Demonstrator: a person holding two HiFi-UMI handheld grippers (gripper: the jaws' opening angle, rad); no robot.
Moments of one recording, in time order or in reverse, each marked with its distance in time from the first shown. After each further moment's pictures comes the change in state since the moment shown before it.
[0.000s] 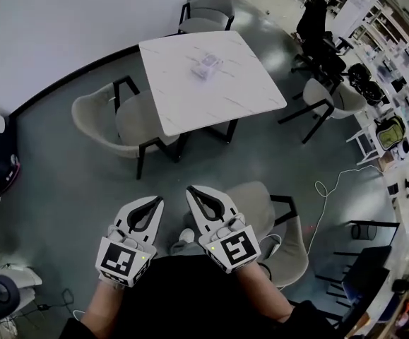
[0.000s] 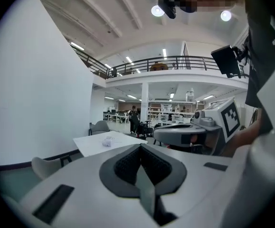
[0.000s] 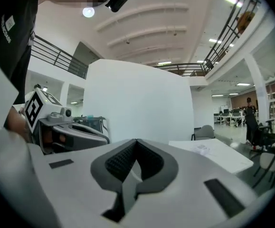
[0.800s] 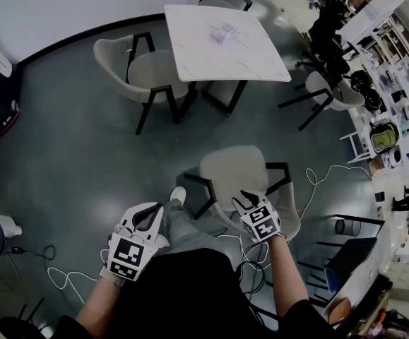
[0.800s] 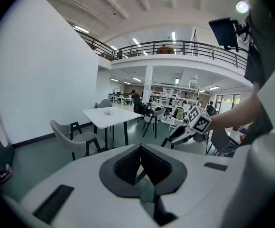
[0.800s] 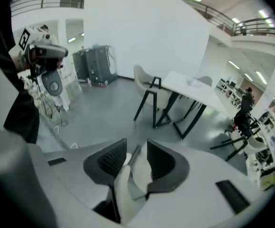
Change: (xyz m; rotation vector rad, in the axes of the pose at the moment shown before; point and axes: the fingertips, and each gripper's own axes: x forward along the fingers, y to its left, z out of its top) left arm -0.171 -0.139 -0.162 -0.080 0.238 0.054; right arm -0.249 0.024 -0.268 -0.138 0.871 0.041
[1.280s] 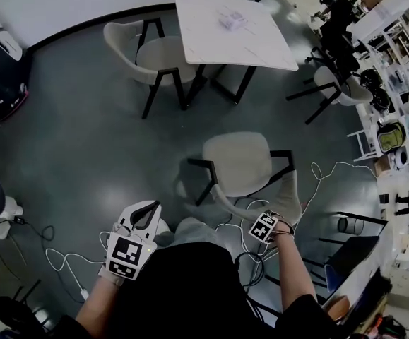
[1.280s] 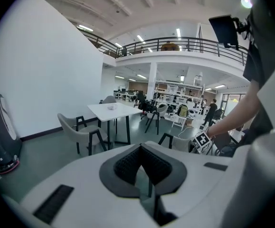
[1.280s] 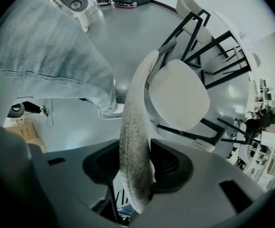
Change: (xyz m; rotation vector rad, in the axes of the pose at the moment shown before) left arm -0.037 -0.048 -0.038 -0.036 0.039 0.062; right arm -0.009 0.026 -0.294 -0.368 0.795 0.191
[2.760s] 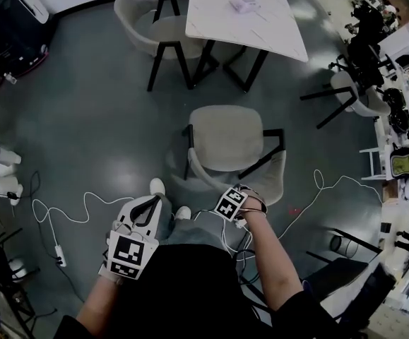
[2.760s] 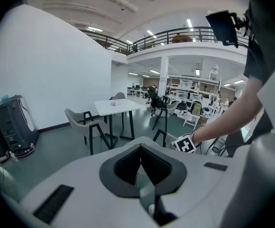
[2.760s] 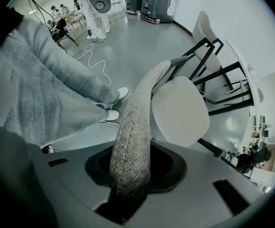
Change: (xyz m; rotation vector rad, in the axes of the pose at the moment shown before) left arm 0.051 -0.187 -0.002 -0.068 0.041 0.212; right arm 0.024 -0.052 0.014 -0.272 -0.163 -0.096
